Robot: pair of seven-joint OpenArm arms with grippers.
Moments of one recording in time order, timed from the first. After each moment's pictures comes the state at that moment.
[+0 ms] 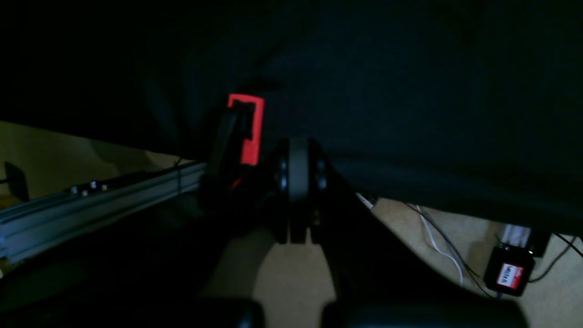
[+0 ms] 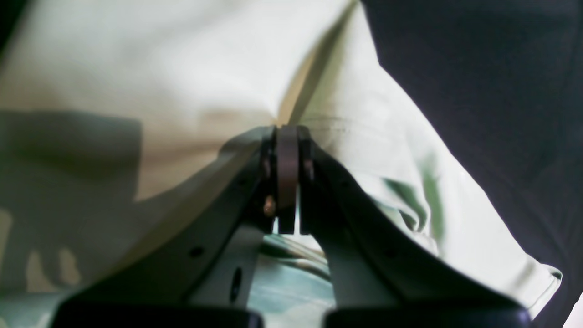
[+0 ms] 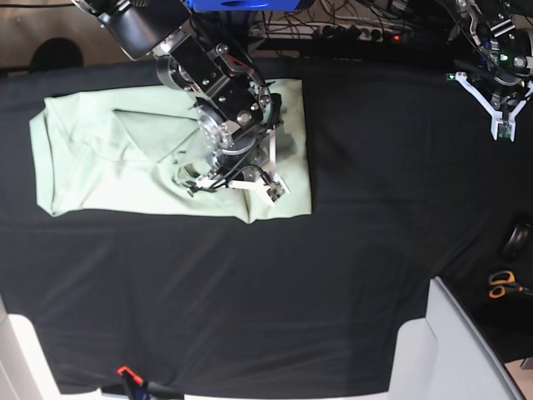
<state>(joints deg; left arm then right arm) 22.5 -7.1 -43.3 95.4 12.5 -29.3 39.2 0.5 -3.2 -36.6 70.9 -22.7 -6.0 -41.4</state>
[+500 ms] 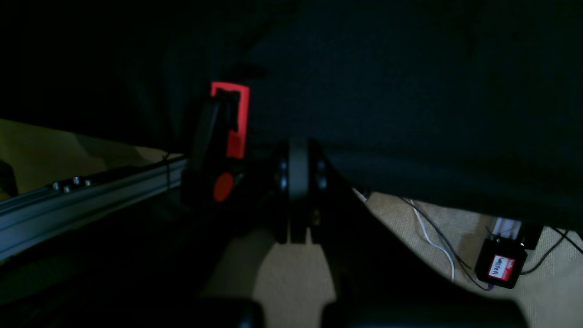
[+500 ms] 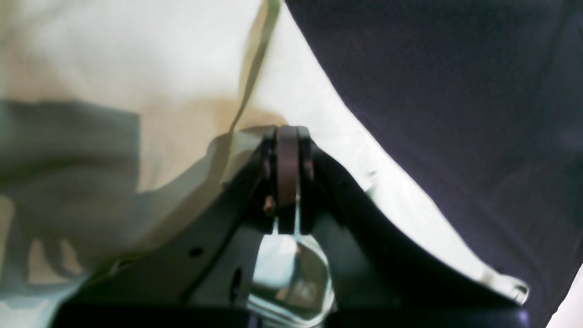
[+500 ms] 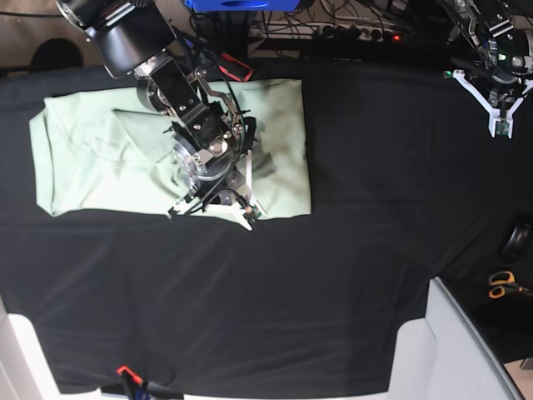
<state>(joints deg) 22.5 -7.2 -43.2 94.4 12.5 -29.2 39.2 3.9 -0.8 -30.4 70.9 -22.7 -0.6 -41.0</state>
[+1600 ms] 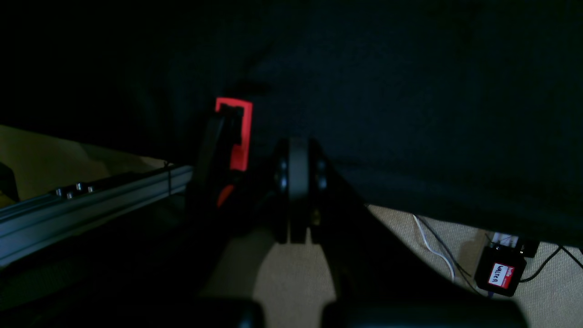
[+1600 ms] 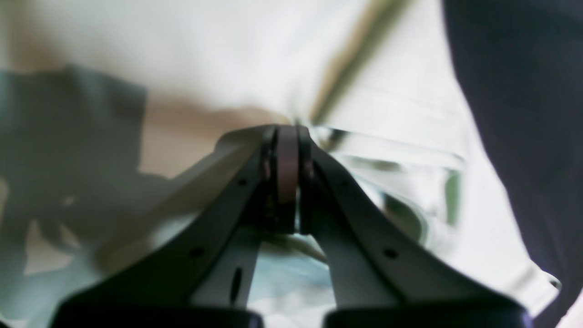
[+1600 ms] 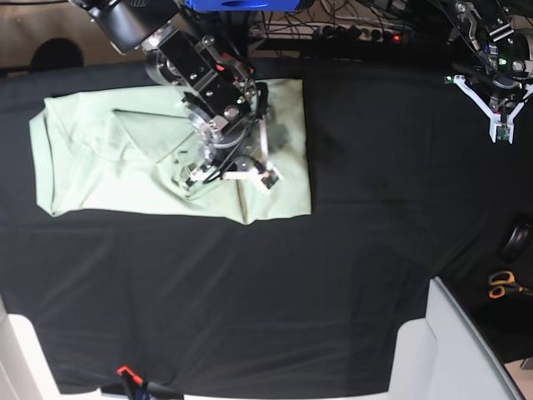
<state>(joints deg) 21.3 -7.1 -43.2 94.4 12.7 -29.2 39.2 -1.3 -0.7 -36.4 73.6 -23.2 -0.8 -43.4</state>
